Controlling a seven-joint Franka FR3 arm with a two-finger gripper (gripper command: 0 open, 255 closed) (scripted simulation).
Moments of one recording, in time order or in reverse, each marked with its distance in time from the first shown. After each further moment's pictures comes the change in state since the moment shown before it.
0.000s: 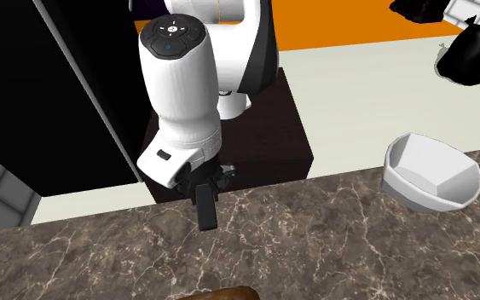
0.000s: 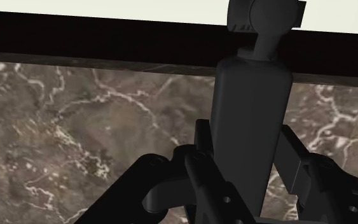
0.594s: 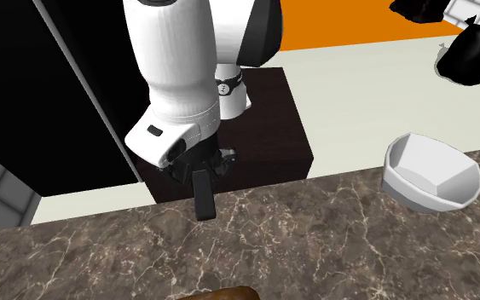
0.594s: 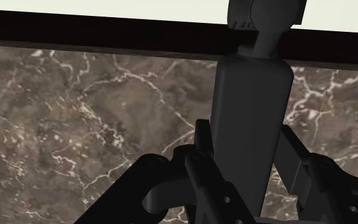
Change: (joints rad) arm -0.004 -0.139 0.004 0.017 -0.022 -0.156 0.017
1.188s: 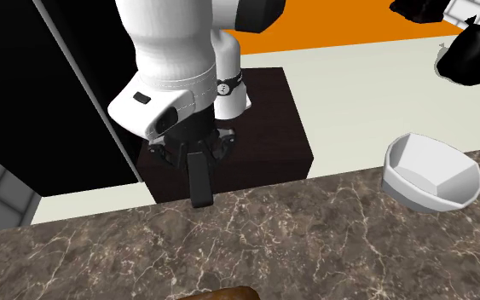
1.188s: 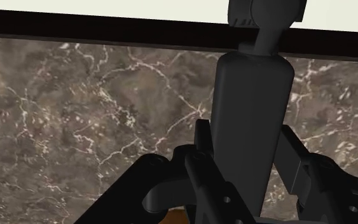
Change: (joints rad) arm -0.005 -0.121 0.005 0.035 -0.009 -0.155 0.004
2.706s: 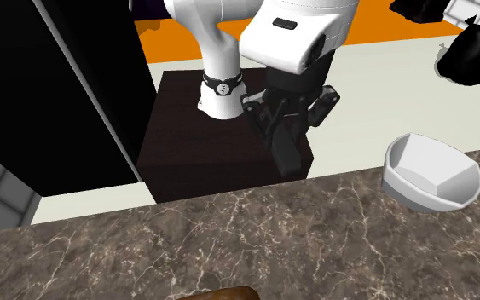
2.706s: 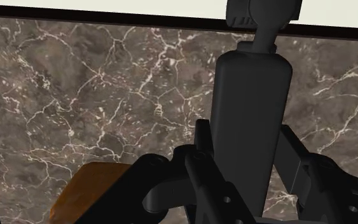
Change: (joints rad) arm 0.144 -0.104 0.220 0.107 0.099 -0.216 0.281
